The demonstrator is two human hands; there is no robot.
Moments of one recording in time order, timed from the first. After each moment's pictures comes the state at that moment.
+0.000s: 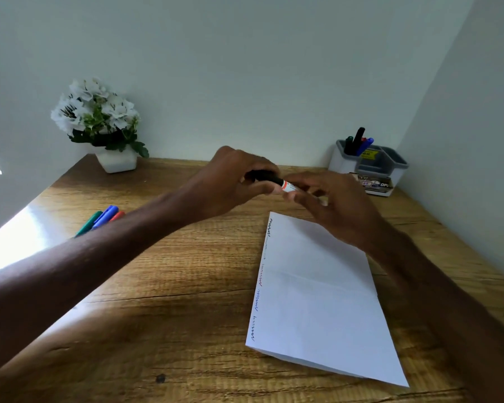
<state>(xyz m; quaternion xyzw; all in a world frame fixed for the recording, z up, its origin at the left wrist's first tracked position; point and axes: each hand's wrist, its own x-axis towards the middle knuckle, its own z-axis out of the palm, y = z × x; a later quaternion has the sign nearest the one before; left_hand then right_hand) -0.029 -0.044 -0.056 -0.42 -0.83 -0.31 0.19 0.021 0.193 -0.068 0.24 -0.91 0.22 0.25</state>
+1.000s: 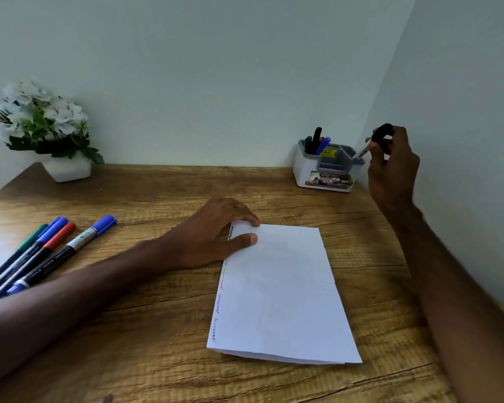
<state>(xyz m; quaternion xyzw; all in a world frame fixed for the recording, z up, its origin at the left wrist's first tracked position) -0.023 -0.019 -0.130 -0.45 -0.85 -0.27 0.08 -0.019 0.345 -0.060 -0.02 -0.81 0.27 0.52</state>
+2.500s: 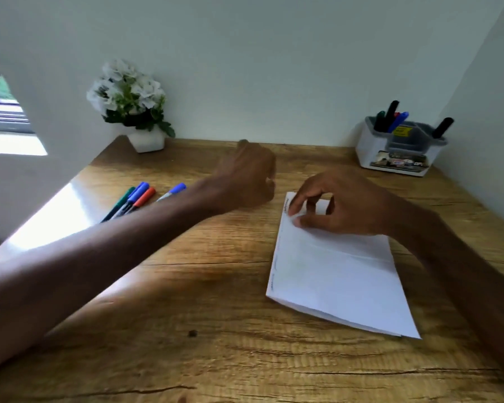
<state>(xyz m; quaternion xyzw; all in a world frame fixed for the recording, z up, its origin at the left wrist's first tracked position) -0.016 -0.036 -0.069 -0.26 -0.95 -0.13 0.14 0.030 0.179 -0.066 0.34 -0.92 0.19 0.04</state>
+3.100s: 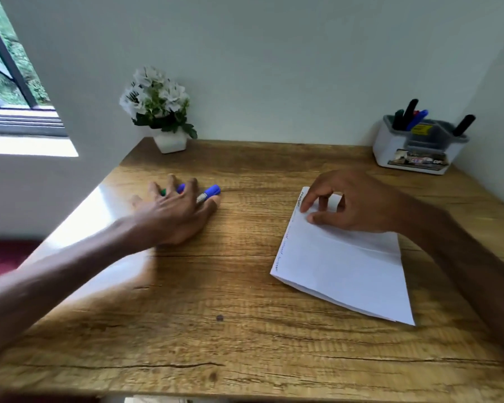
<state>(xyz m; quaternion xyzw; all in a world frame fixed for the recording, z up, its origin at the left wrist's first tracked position) 0.036 -0.161 -0.100 0.00 -1.00 -0.07 -0.06 0.028 0.168 -0.073 0.33 -0.93 0.18 0.02</state>
